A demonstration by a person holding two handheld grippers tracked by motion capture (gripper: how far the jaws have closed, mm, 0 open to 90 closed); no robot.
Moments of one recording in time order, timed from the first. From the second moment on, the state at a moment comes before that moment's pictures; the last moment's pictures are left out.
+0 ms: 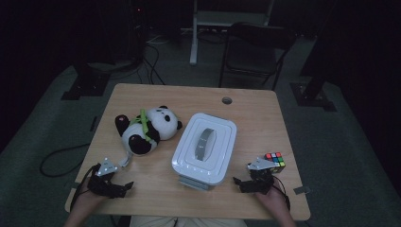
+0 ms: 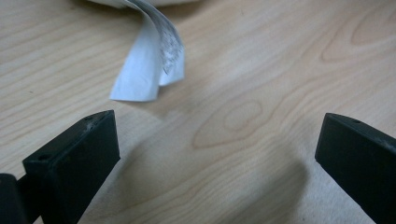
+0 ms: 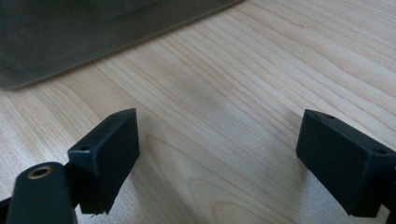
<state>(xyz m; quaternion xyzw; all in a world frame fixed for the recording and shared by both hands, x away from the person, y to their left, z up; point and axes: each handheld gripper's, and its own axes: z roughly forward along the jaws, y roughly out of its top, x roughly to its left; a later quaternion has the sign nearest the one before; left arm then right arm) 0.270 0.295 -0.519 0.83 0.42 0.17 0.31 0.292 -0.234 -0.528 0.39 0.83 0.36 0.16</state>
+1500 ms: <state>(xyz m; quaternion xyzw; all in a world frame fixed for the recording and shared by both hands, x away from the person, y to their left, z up) 0.270 0.295 -0.525 0.83 0.41 0.17 0.33 0.280 -0.238 -0.481 0.40 0.82 0.37 0.16</state>
